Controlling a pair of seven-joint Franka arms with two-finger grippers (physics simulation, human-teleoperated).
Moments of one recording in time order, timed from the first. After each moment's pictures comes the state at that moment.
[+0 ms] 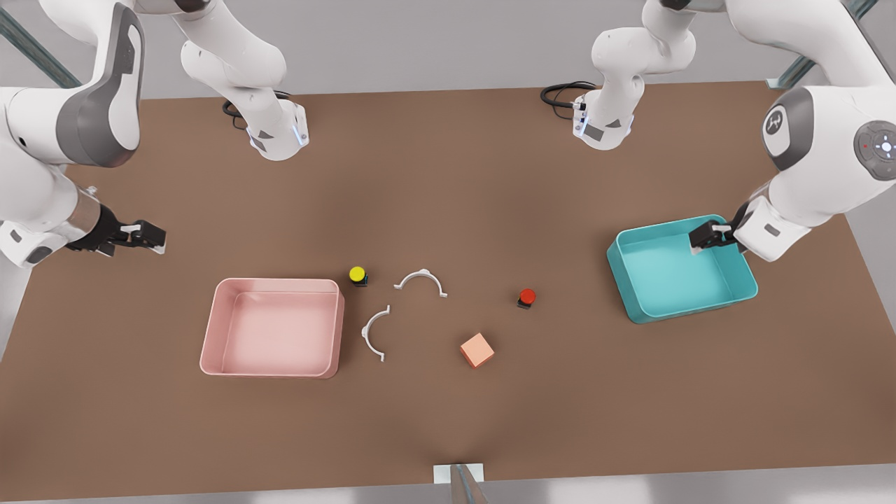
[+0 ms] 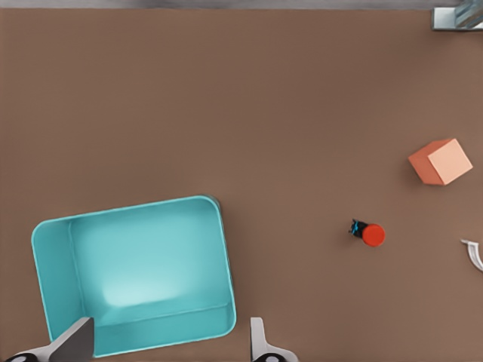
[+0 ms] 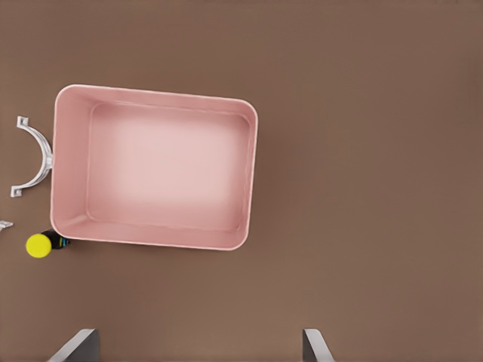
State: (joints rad) left arm -0.03 0.18 -0.02 -1.42 -0.01 1.56 -0.05; right arm -0.14 0.10 0.09 -1.48 -0.04 1.51 -0.08
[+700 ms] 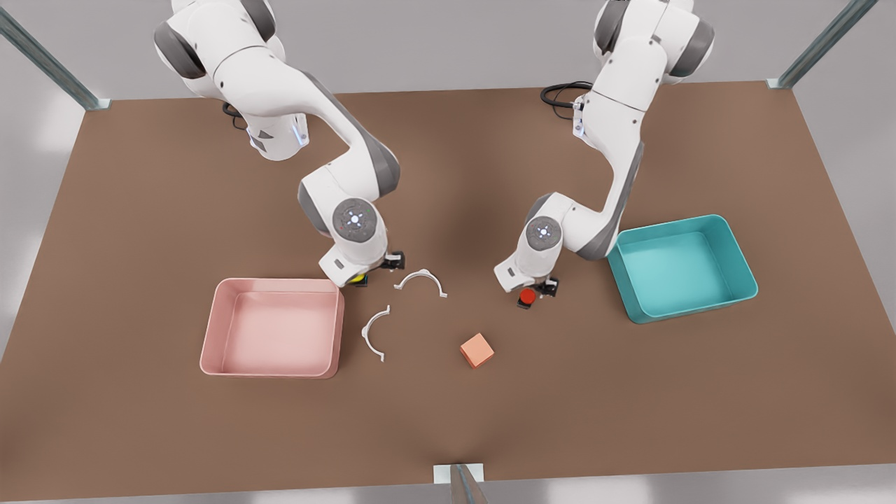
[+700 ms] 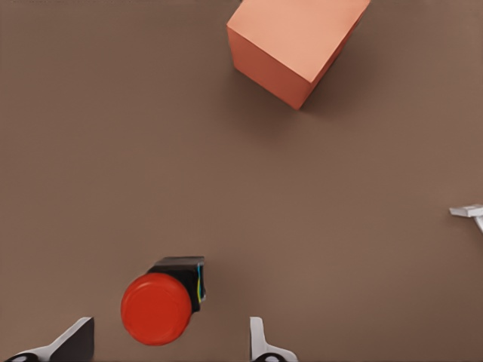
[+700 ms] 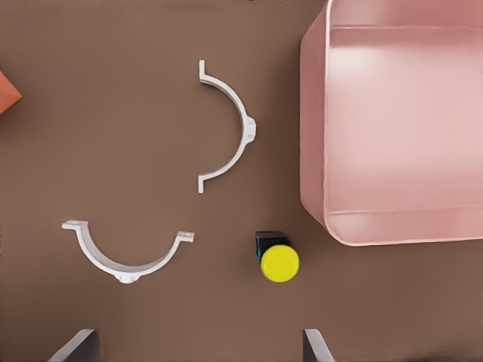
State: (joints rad) left arm -0.53 0.54 -0.02 -1.87 0.11 2.45 -0.26; right arm 0.47 0.44 0.13 -1.51 -0.05 1.80 0.74
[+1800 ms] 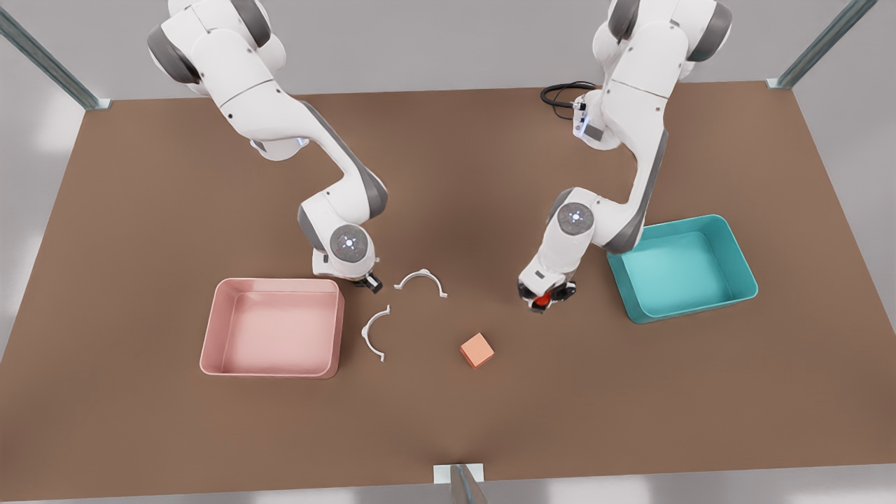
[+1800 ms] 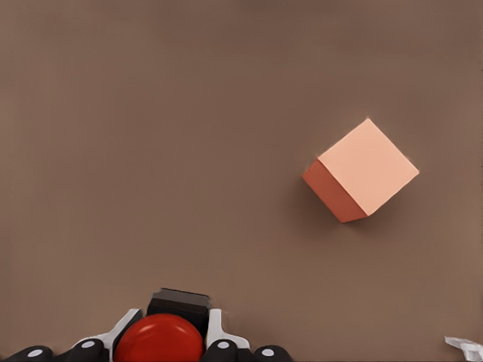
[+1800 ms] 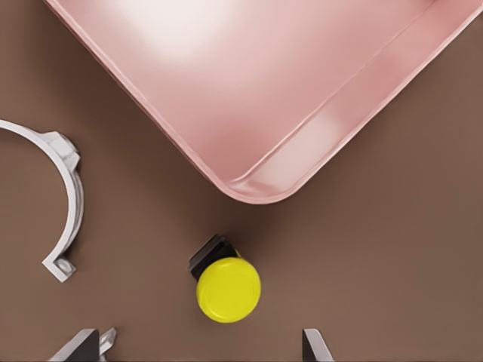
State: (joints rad) left arm -0.43 0.38 -0.01 -1.95 0.12 2.57 -0.47; right arm 0.40 0.45 0.15 -1.84 -0.10 2.04 1.40
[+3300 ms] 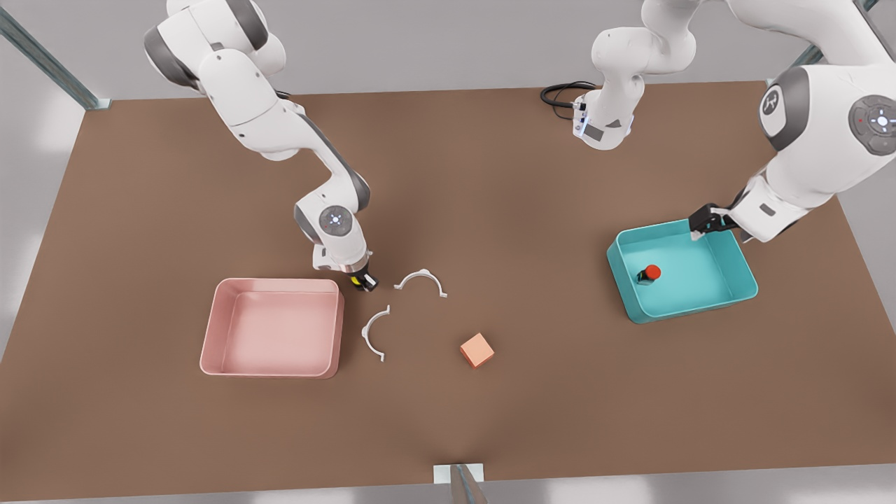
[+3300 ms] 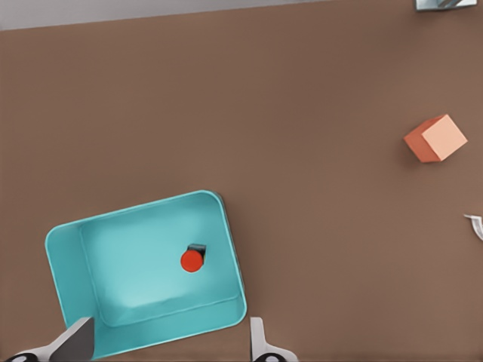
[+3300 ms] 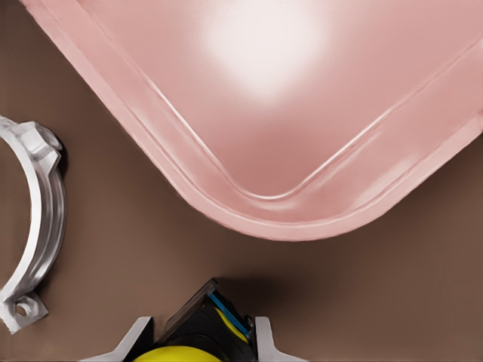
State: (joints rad) left arm -0.06 0.11 0.00 -1.46 0.01 1.55 0.02; right arm 0.37 0.44 0.15 -2.16 -0.25 2.66 1.47
